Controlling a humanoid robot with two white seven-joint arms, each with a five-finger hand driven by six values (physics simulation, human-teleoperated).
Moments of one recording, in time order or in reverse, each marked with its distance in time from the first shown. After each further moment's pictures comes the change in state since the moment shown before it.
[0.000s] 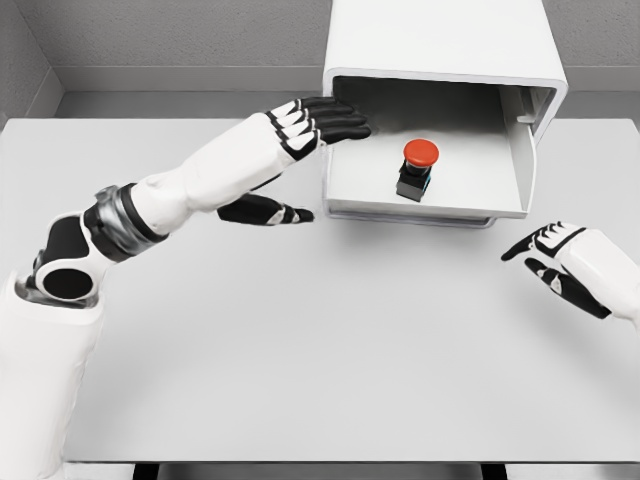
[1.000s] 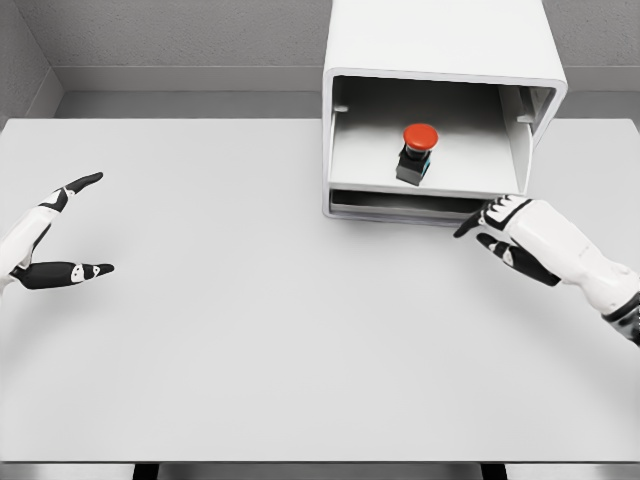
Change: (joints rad) left arm 0.293 0.103 0.469 0.319 0.137 0.002 0.001; right arm -0.219 0.048 0.166 0.060 0.002 0.000 0.057
